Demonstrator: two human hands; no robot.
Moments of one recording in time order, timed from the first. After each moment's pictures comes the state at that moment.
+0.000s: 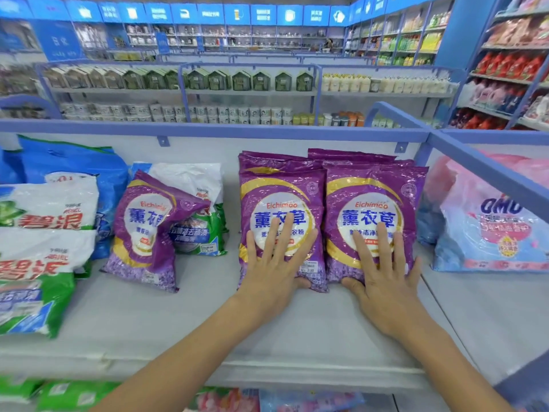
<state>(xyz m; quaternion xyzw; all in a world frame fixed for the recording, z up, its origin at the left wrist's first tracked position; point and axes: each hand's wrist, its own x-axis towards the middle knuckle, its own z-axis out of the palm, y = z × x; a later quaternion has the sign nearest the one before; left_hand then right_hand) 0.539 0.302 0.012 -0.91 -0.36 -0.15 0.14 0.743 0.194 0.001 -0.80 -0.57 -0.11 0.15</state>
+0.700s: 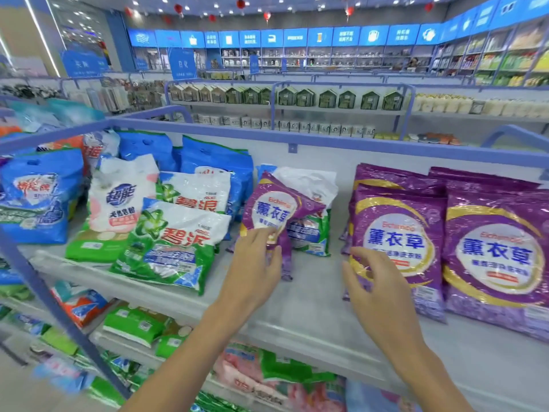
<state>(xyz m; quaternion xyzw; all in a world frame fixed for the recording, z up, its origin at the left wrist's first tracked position) 0.337 0.312 0.044 -0.75 -0.51 -0.41 -0.11 0.541 0.232 0.044 -0.65 -0.60 0.07 0.46</state>
